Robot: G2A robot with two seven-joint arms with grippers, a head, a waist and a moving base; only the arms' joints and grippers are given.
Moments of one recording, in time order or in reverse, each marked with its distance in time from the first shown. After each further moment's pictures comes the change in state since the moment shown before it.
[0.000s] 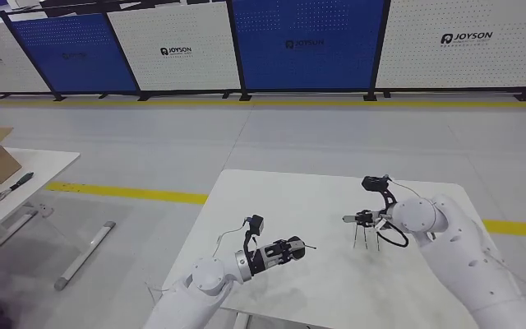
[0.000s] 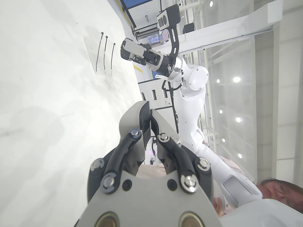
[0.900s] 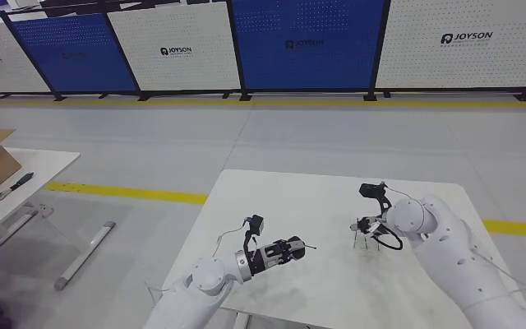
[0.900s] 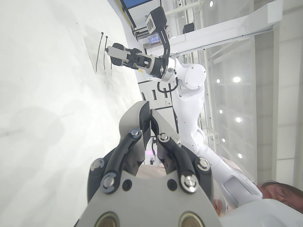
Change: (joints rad) left arm 0.000 0.000 0.000 0.000 0.000 0.000 0.000; right arm 0.014 -0.033 -0.040 0.065 -0.034 0.084 0.059
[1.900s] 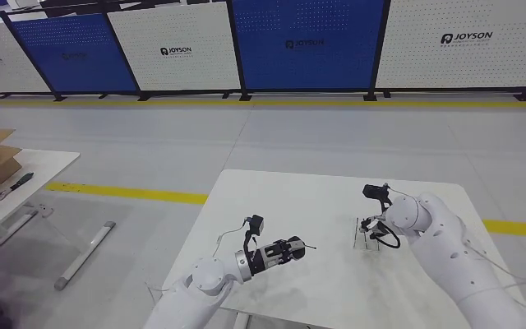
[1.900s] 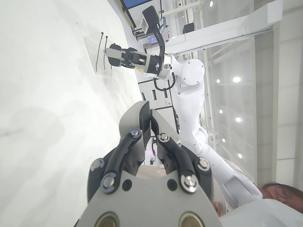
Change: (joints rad) left arm 0.000 0.000 0.000 0.000 0.000 0.000 0.000; right arm 0.047 -0.044 -0.025 0.111 -0.026 0.064 0.019
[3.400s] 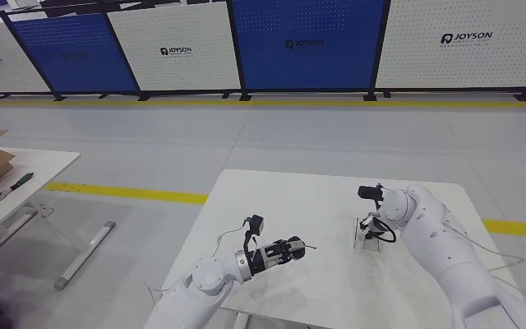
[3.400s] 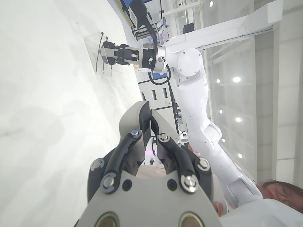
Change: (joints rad) left arm 0.000 0.000 0.000 0.000 0.000 0.000 0.000; right arm 0.155 -0.155 -0.101 0.385 0.013 -0.143 -0.017
